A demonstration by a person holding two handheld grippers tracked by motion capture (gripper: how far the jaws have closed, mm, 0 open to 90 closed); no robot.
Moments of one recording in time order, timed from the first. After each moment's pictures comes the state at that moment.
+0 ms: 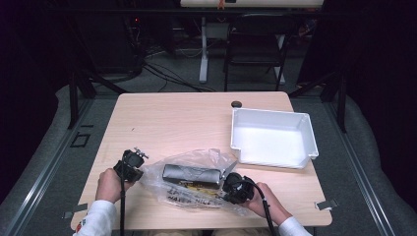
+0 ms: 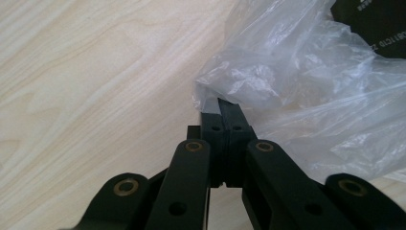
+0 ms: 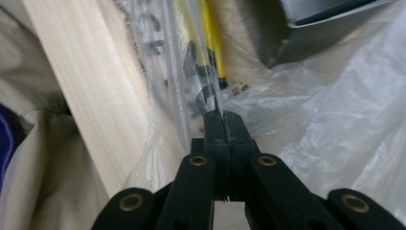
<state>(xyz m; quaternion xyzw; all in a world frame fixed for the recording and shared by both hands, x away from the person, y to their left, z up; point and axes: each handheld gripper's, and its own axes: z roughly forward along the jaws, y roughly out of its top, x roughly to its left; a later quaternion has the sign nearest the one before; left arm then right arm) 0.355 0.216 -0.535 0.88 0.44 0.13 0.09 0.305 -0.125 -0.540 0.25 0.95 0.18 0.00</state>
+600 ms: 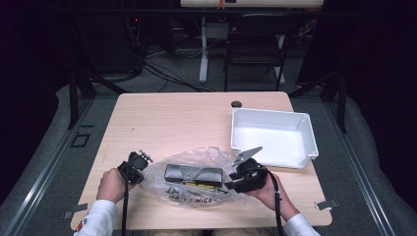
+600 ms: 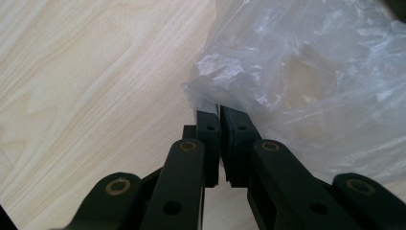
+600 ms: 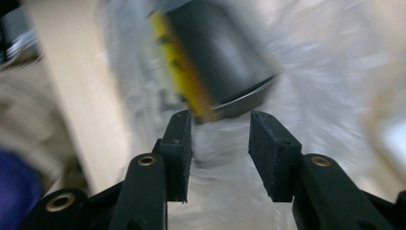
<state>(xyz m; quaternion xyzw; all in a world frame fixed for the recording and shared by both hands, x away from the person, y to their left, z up) 0.356 0.211 -0.543 0.90 0.41 0.13 0.04 0.318 -0.161 -0.500 0.30 0.90 0.32 0.05</state>
